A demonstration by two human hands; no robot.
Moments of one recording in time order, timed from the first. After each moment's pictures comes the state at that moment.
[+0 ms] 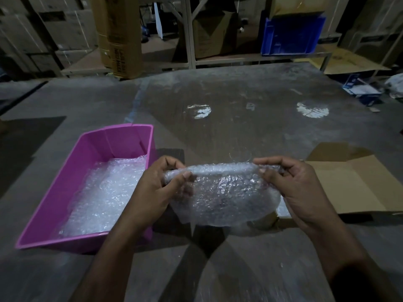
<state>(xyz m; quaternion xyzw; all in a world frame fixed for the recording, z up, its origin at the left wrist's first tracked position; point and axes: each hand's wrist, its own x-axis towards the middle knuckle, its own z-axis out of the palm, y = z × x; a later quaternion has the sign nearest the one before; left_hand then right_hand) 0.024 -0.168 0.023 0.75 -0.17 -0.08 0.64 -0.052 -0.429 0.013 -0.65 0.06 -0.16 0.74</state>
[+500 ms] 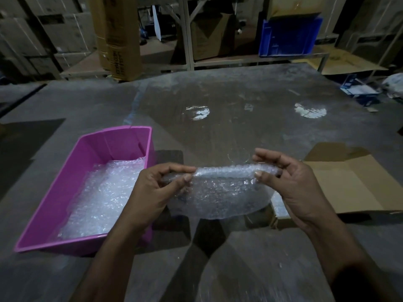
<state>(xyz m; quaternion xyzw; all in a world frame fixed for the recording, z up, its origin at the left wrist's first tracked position) 0.023 -0.170 0.024 0.73 -0.19 -0.06 0.66 -0.050 -0.436 0.010 -0.65 0.06 -0.14 0.75</state>
